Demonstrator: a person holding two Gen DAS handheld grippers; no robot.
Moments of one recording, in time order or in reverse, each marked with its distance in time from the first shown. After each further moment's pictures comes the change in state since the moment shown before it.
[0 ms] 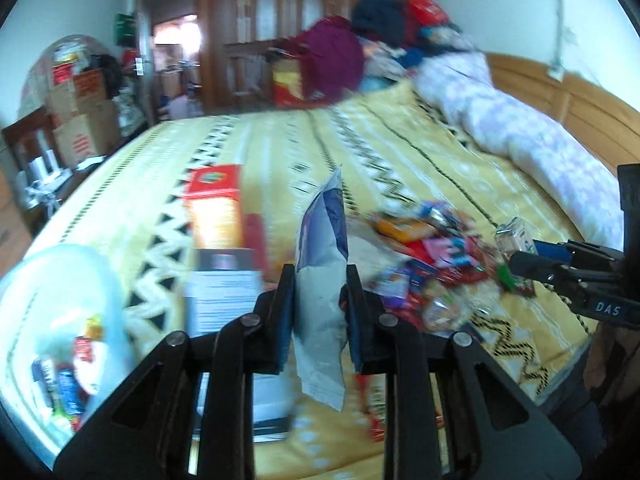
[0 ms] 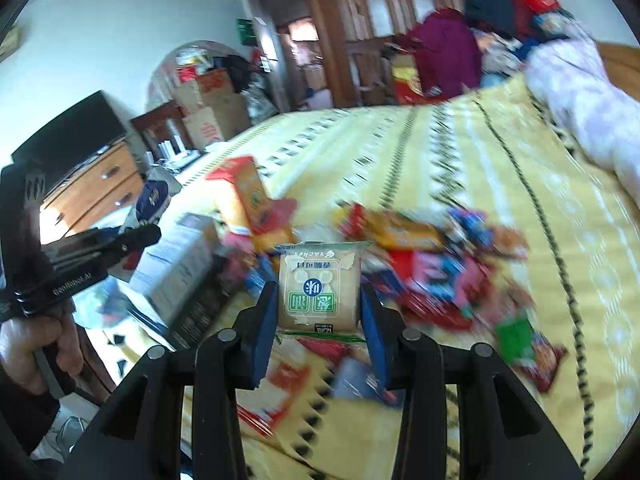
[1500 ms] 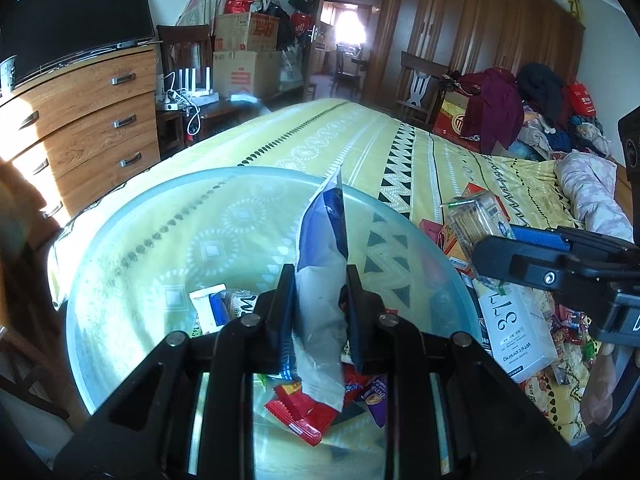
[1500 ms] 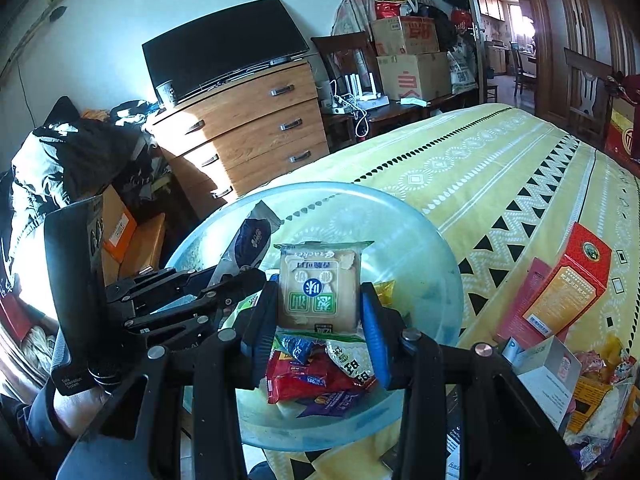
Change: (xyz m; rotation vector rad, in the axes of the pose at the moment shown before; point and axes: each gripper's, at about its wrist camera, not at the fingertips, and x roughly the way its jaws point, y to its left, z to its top) left arm -0.073 0.239 -0.071 -0.414 -0.021 0.308; right arm 0.168 0.359 0.074 -0.384 0.208 0.481
